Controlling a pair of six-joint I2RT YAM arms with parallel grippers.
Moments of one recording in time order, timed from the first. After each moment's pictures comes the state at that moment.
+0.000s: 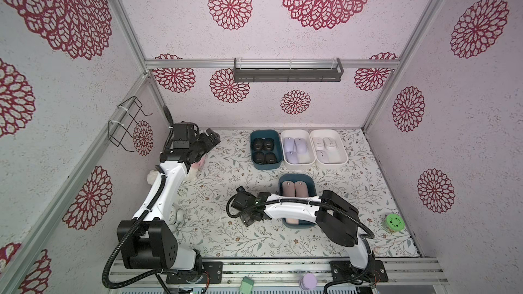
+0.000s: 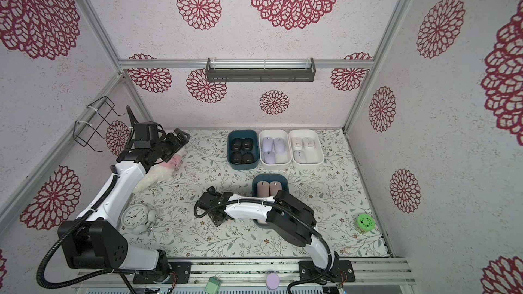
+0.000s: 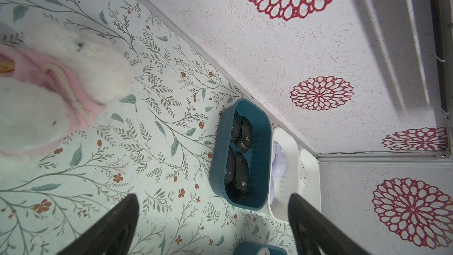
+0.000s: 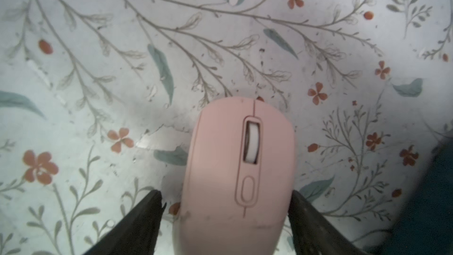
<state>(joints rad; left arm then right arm) -0.01 1.45 1.30 -0.48 0.20 -0.72 1.19 2.07 1.50 -0.66 0.29 0.52</state>
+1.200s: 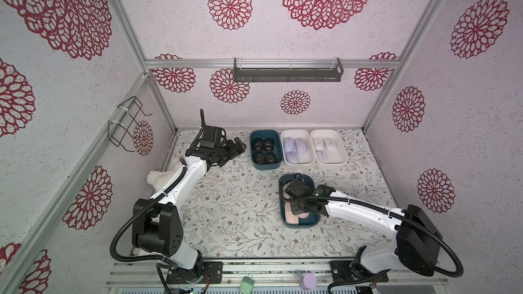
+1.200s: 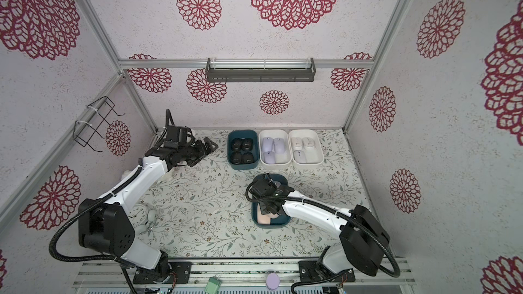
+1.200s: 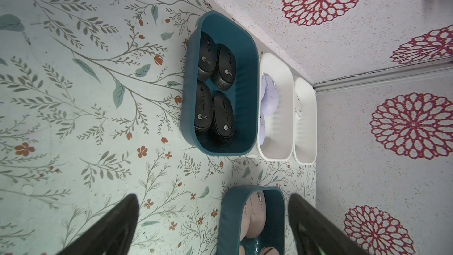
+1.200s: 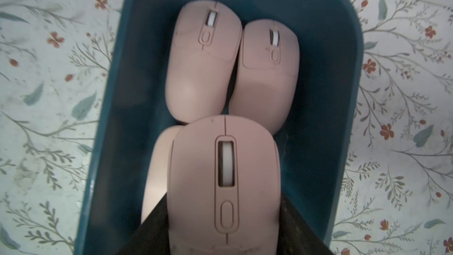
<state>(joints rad) -0.22 1.58 1.31 -0.49 0.29 -0.71 0.92 1.43 0.93 -0.75 0.33 0.61</state>
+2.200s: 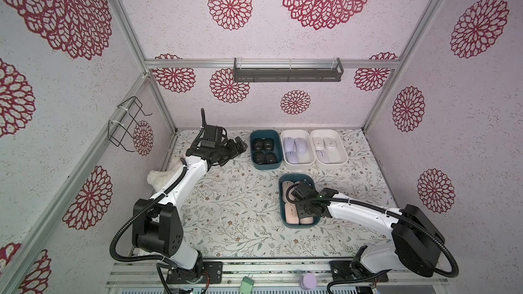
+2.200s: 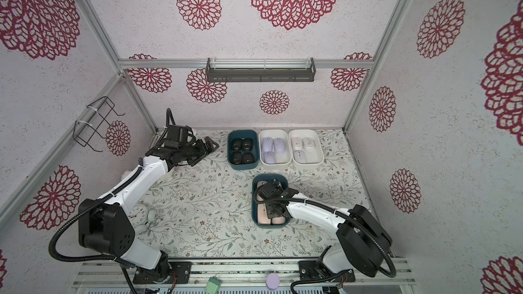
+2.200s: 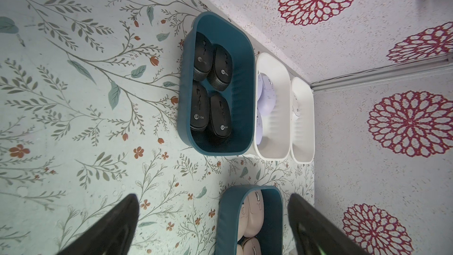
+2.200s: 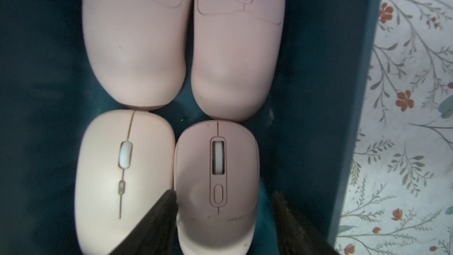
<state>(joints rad) -0.23 1.58 1.32 -0.49 0.28 -0.71 0.84 1.42 0.84 -0.70 0.29 0.62</state>
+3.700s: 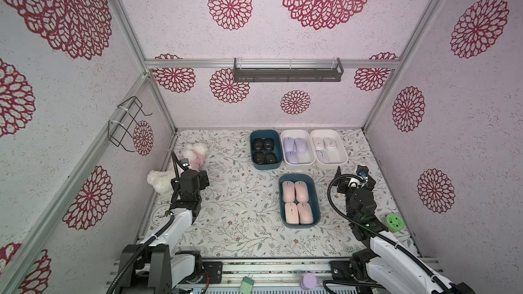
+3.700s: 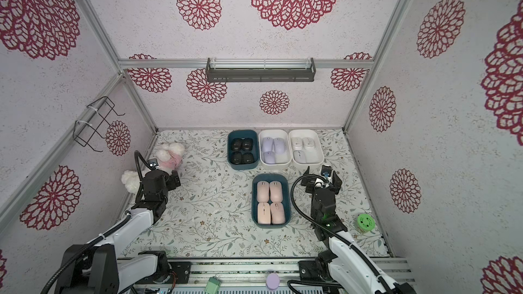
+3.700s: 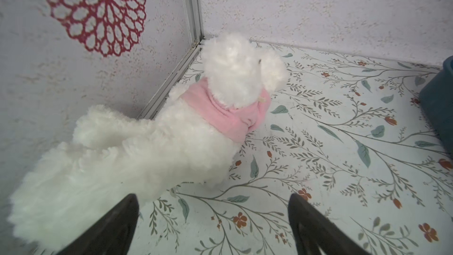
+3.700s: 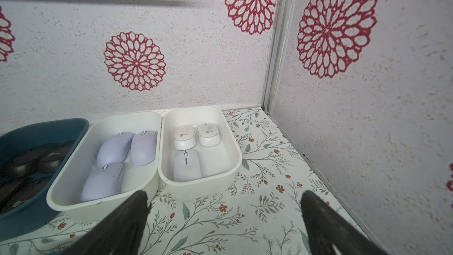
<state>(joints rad) 0.02 1.23 0.44 0.32 -0.37 -0.11 0.34 0.82 0.28 0.45 0.53 0.04</state>
